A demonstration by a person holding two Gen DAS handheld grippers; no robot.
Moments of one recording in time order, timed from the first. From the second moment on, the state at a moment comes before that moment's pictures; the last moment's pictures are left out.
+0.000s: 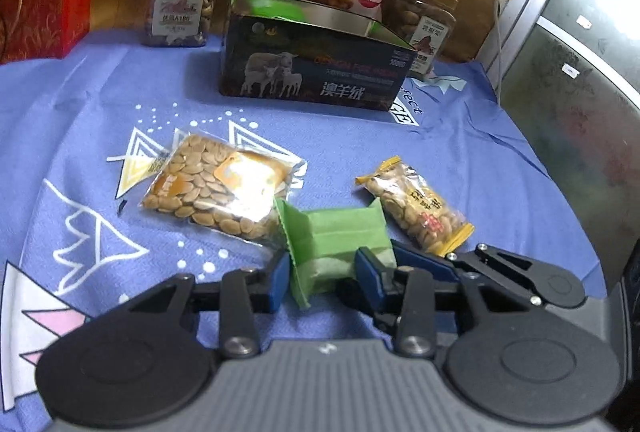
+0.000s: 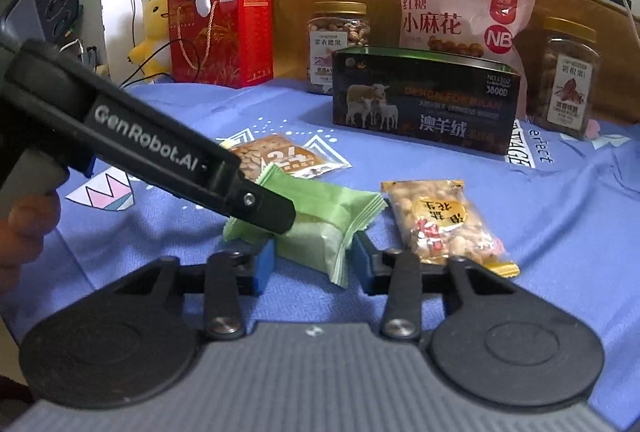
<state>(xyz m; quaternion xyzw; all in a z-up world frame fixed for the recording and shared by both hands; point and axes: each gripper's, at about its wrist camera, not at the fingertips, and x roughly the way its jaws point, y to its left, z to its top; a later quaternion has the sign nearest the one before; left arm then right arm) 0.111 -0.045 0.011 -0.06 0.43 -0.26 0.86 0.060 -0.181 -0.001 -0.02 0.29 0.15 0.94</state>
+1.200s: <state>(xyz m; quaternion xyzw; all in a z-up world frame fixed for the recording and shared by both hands) 0.298 -0.131 0.064 -0.03 0.34 -0.26 0.90 0.235 -0.255 0.041 0.00 0.20 0.05 0.98</state>
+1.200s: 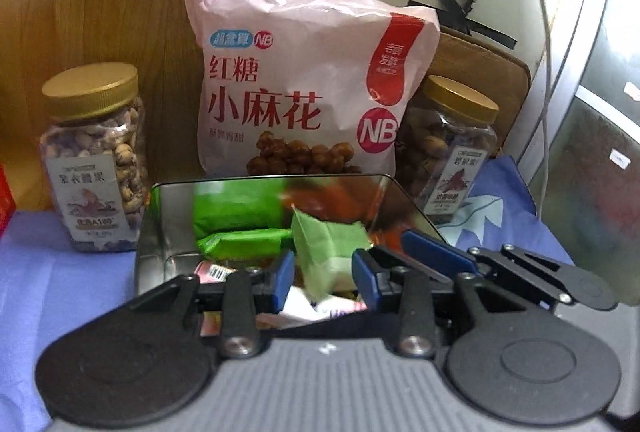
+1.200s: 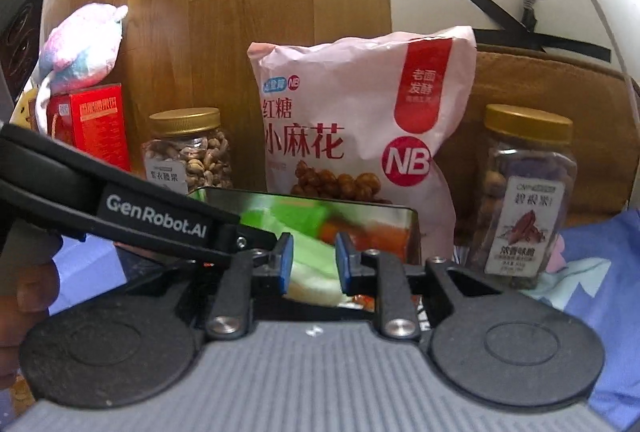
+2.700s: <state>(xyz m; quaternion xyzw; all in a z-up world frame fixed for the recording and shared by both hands) 0.083 0.006 0.012 0.06 0.36 -0.05 0.93 0.039 -0.169 -0.003 0.14 0.33 0.16 0.92</state>
